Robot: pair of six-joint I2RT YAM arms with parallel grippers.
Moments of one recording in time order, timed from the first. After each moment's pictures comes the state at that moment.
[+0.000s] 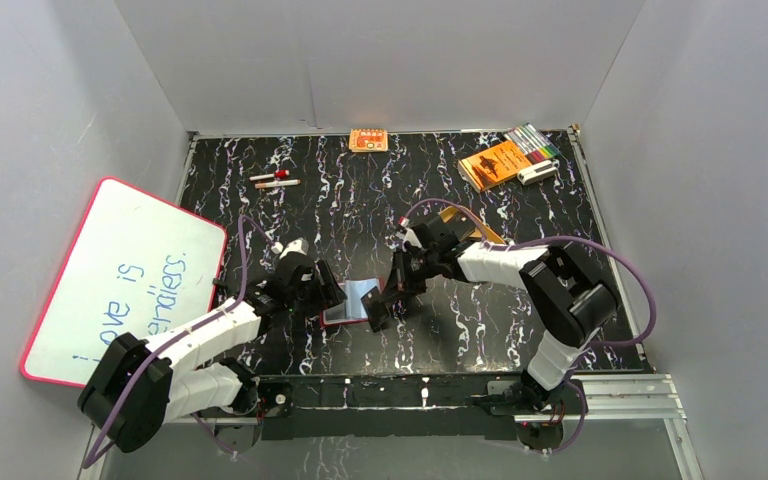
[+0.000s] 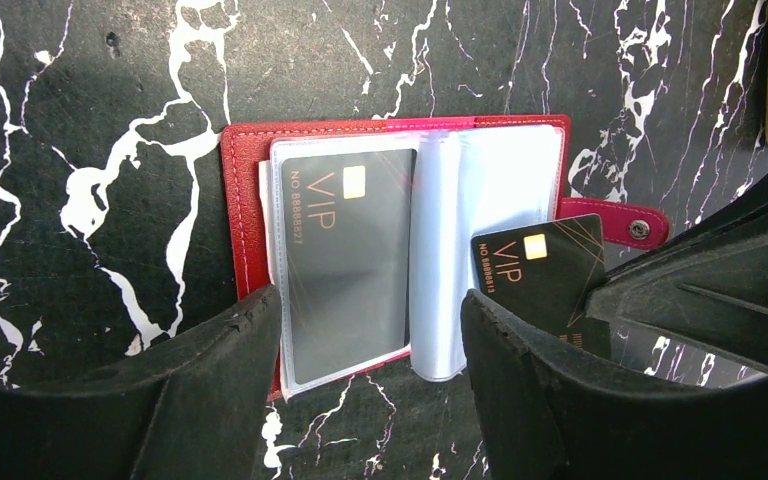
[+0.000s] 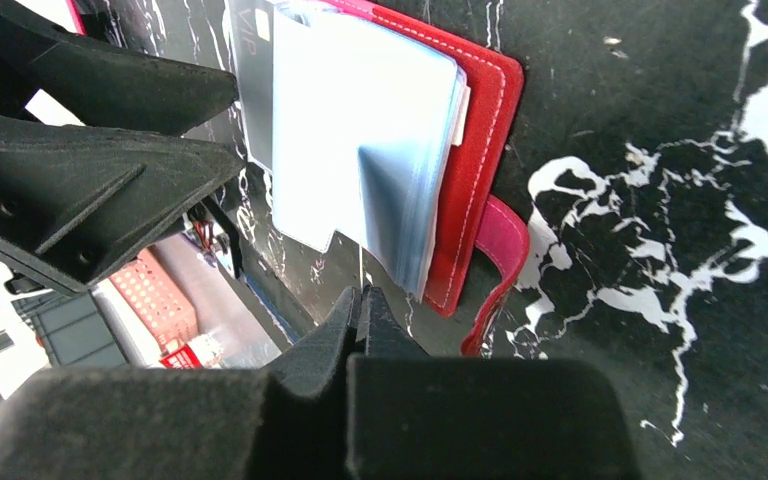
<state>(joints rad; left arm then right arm) -0.62 1.11 0.45 -0.19 -0.05 -0.87 0.70 1.69 0.86 -0.09 -0.62 0.72</state>
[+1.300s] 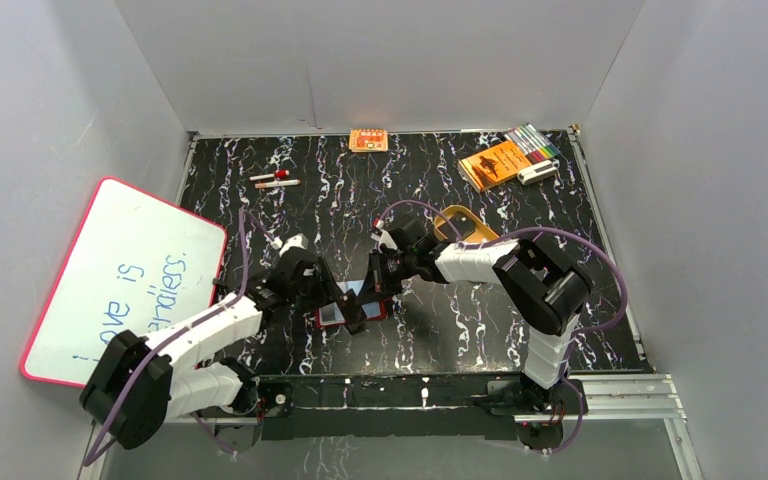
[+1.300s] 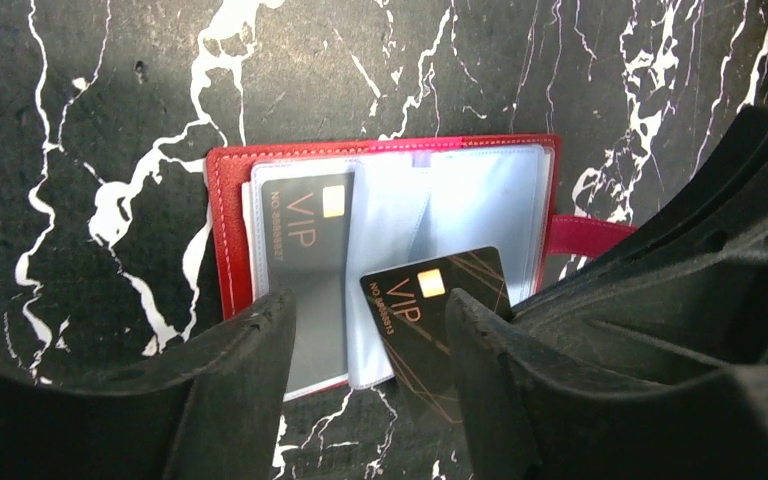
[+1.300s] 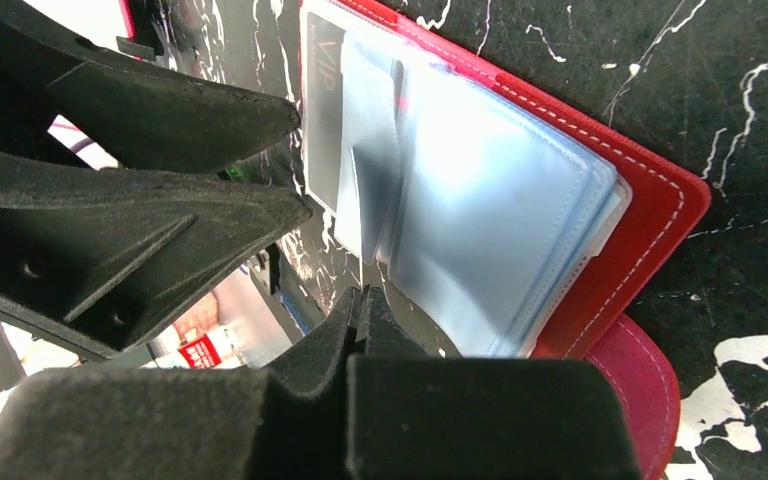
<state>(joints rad) -0.62 1.10 0.49 -0.25 -0.10 -0.87 0.81 1.83 0.97 0.05 -0.65 0.81</state>
